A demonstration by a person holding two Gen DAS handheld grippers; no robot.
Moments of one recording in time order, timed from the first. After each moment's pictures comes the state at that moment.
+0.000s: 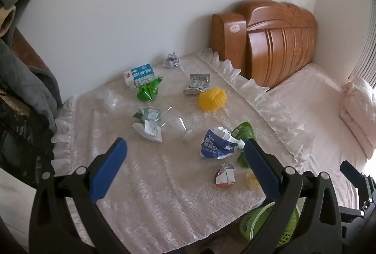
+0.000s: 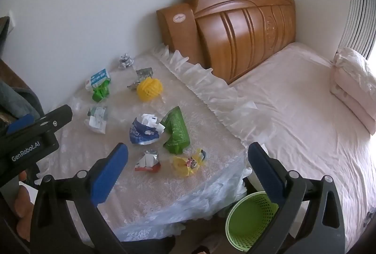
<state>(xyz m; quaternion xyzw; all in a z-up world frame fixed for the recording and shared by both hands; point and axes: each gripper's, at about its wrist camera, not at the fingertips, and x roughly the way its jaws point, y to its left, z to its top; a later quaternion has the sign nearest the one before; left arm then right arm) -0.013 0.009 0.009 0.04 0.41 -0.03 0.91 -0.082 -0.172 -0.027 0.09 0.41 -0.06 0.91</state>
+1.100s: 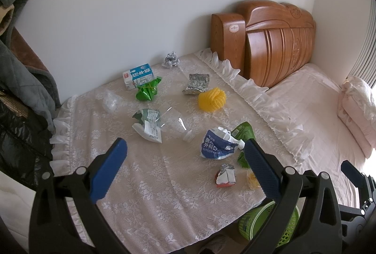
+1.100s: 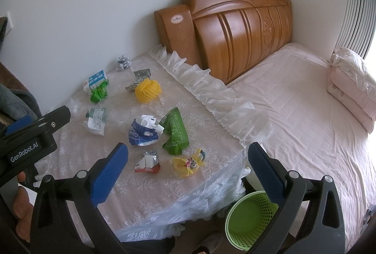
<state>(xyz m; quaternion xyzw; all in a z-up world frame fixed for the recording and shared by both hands) -0.014 0.012 0.011 0.04 0.41 -0.04 0.91 -0.084 -0.173 -0.024 0.09 0.41 -0.07 0.91</state>
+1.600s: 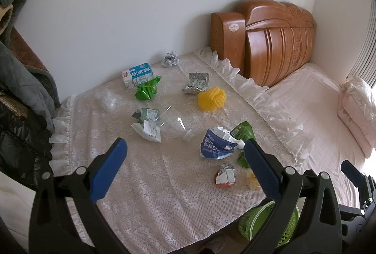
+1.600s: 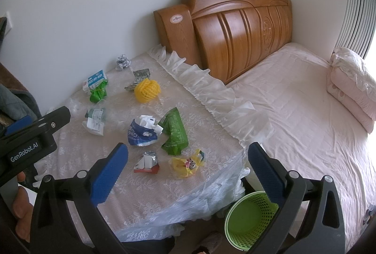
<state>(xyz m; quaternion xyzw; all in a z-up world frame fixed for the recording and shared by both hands) -0.014 0.012 0.009 0.04 0.41 -0.04 0.91 -0.083 -0.172 -0.026 0.09 0.41 -0.07 0.91</state>
